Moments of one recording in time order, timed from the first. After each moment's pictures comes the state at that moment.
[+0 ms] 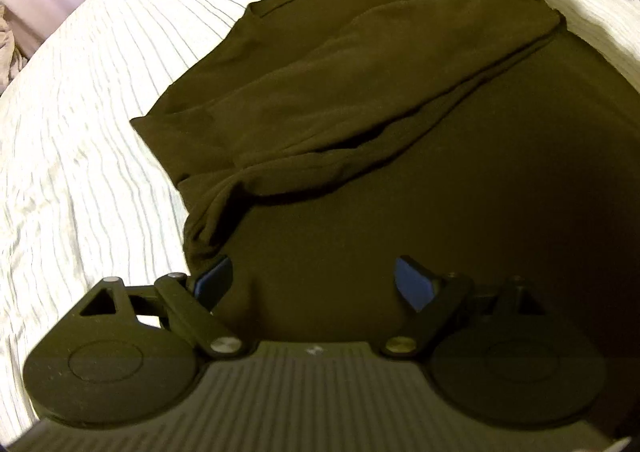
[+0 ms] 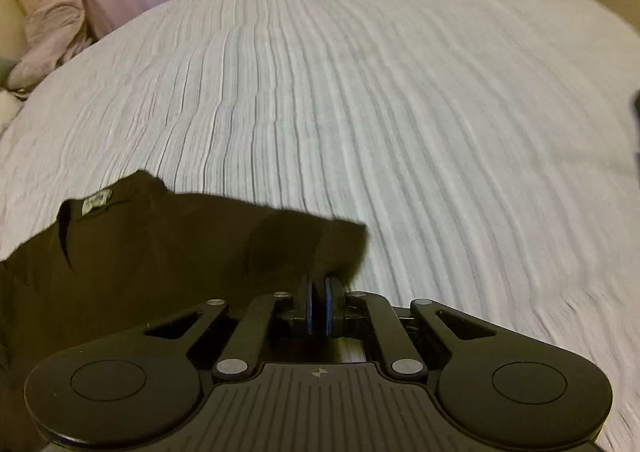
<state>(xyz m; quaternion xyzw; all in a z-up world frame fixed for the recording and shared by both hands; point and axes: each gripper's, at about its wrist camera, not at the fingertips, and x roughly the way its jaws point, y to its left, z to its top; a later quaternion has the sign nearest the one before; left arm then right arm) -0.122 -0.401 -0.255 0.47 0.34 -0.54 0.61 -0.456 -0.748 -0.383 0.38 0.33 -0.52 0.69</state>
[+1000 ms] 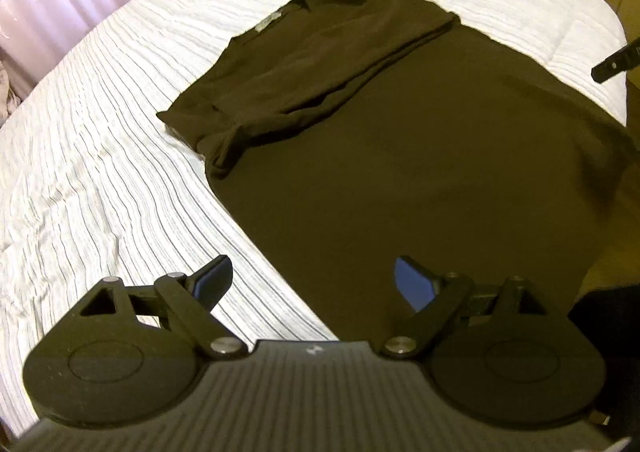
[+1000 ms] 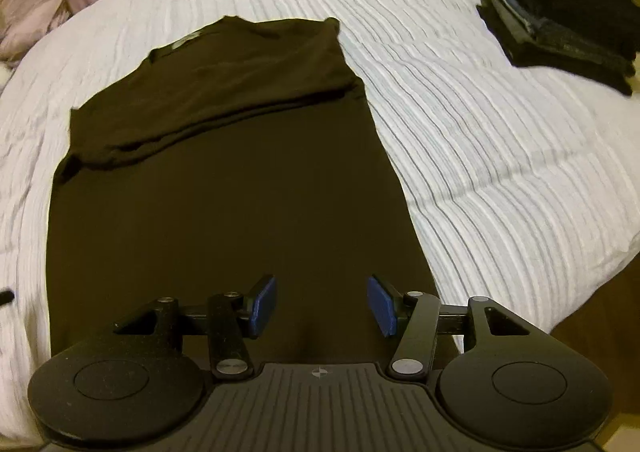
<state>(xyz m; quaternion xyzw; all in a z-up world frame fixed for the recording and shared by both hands) -0.136 -0.249 -0.173 0.45 0.28 -0.61 0.59 -0.402 -0.393 -0.282 0.41 0.37 -0.57 0.61</state>
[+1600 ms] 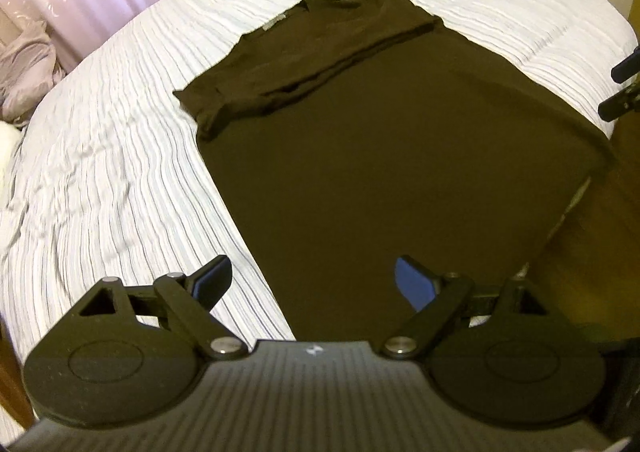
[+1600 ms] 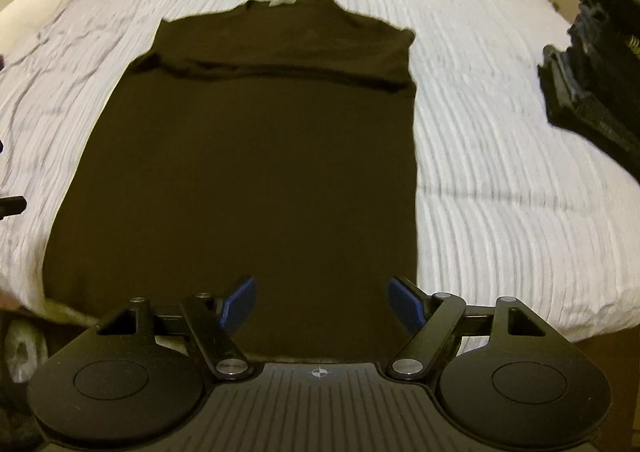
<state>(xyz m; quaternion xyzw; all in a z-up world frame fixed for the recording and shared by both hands) -0.239 -0.168 -0.155 0.44 0.28 -0.56 0.64 -0.408 -0.306 -0.279 0.32 0.46 -0.47 0.68</state>
